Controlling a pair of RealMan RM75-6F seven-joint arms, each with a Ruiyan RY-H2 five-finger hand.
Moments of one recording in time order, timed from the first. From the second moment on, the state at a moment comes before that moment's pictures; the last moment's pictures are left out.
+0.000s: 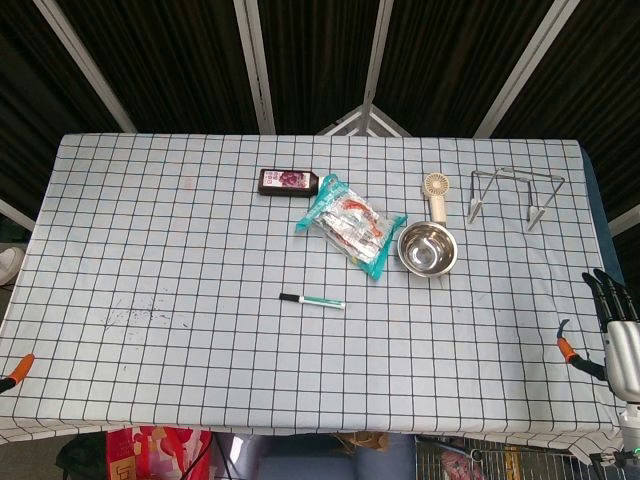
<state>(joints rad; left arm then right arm) 0.07 -0.95 -0.06 -2.00 1.45 1.64 0.12 0.06 -1.00 0.12 -1.77 -1.44 1.53 -0.05</state>
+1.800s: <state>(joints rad) 0.06 -0.99 -0.07 -1.91 1.40 1.62 0.08 0.52 -1.48 0.30 -1.99 -1.01 1.26 -0.73</state>
